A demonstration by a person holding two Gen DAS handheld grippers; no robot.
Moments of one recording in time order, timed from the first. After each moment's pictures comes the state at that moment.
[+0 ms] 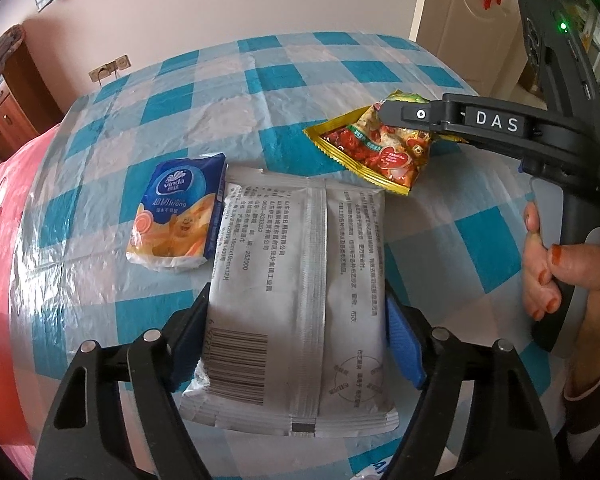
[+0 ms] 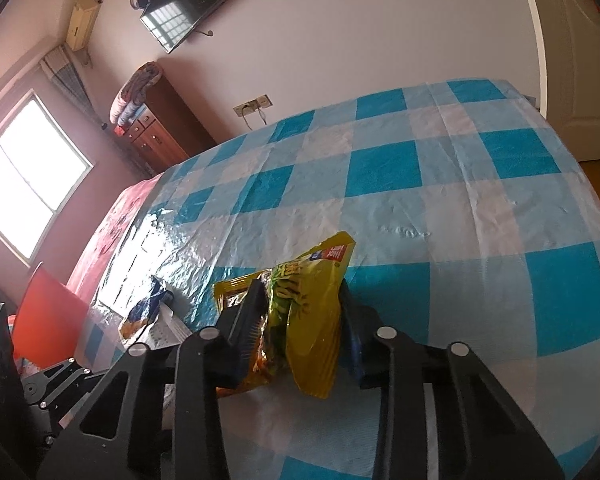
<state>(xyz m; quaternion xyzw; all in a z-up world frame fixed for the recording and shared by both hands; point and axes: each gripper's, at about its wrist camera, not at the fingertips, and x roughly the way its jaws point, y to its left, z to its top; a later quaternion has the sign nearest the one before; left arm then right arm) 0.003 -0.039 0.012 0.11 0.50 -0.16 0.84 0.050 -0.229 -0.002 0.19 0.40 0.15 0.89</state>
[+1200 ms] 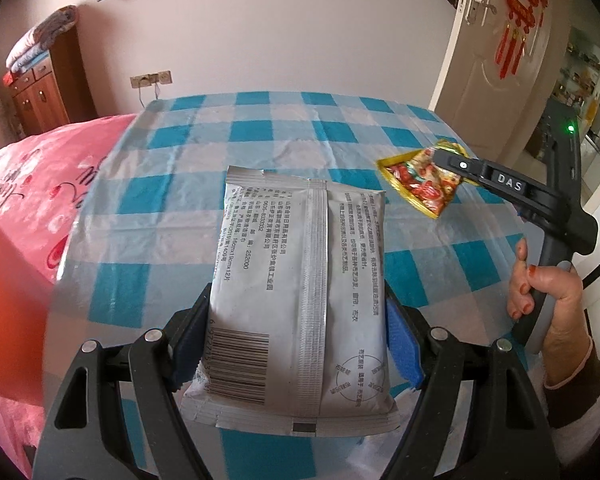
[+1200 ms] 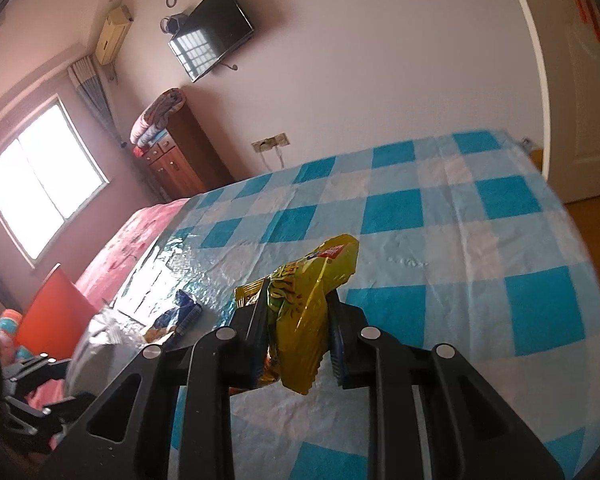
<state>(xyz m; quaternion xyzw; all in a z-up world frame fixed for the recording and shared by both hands) -0.043 0.039 0.056 0.03 0.43 -0.13 0.89 0.014 -0.227 0.023 0.17 0.31 0.15 0.92</state>
